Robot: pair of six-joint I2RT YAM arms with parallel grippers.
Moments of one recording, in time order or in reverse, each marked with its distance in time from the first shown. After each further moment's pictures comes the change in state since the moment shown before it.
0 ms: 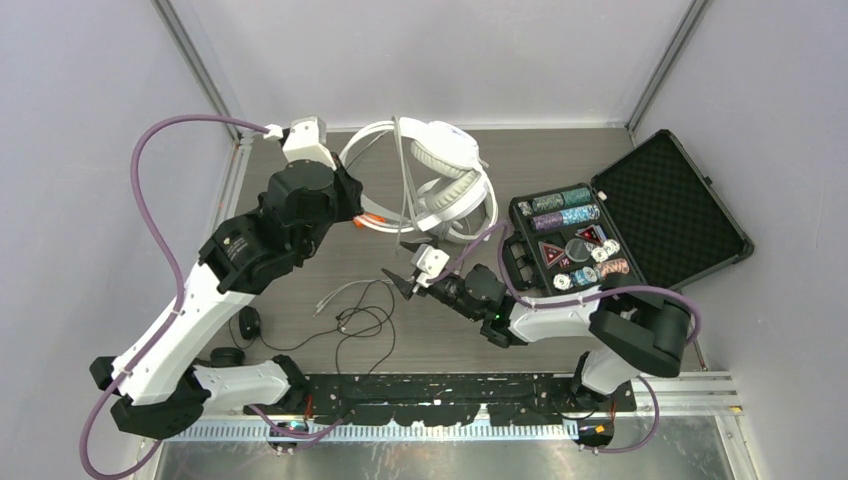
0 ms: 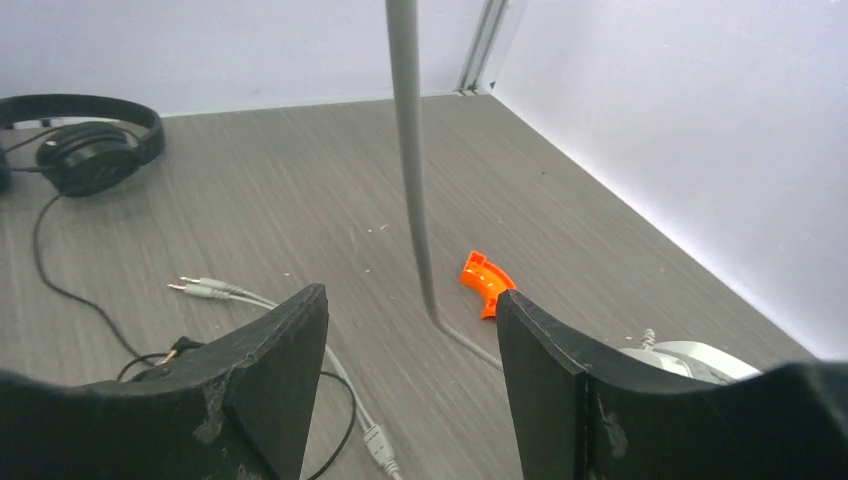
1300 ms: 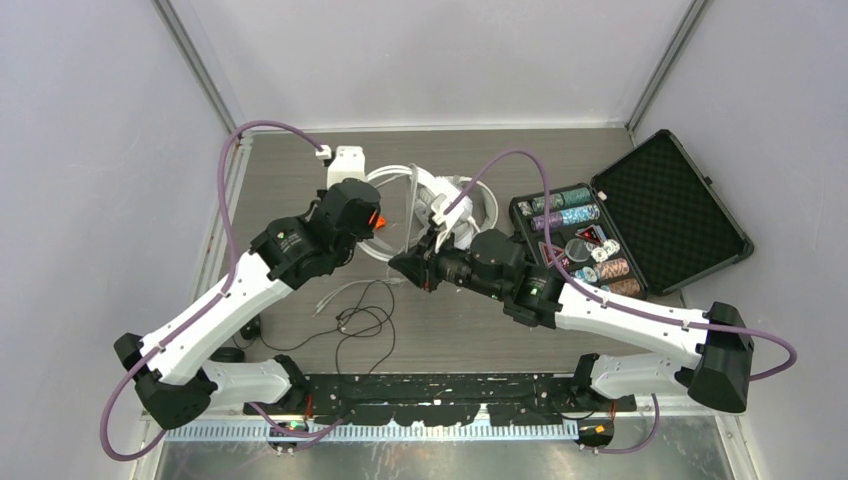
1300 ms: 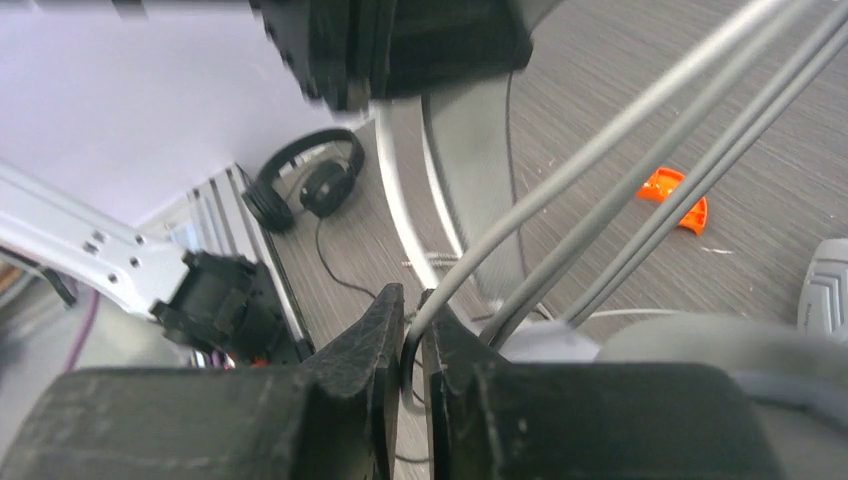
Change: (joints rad) left arm -0.006 0.058 -0.198 -0.031 -0.117 0.128; right arm -0.009 -0.308 0.361 -0.888 -0.106 0.580
